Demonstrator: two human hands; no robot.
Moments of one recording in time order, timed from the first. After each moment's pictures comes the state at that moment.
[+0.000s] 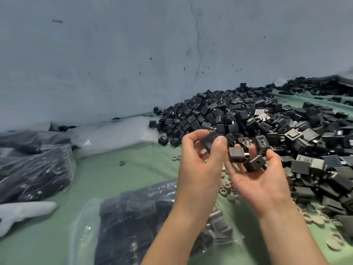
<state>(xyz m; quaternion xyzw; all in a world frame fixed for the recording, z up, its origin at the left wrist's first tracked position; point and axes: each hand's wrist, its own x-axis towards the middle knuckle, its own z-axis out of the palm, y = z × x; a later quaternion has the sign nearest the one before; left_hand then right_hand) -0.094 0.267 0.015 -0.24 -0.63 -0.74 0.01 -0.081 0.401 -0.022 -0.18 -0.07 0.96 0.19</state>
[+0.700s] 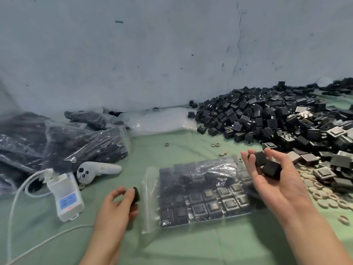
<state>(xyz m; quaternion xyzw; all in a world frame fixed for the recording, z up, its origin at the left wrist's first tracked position) -0.066 0.007 -0.055 0.17 -0.72 -0.67 0.10 -0.046 0.327 -0.021 -0.14 -0.15 0.97 0.13</state>
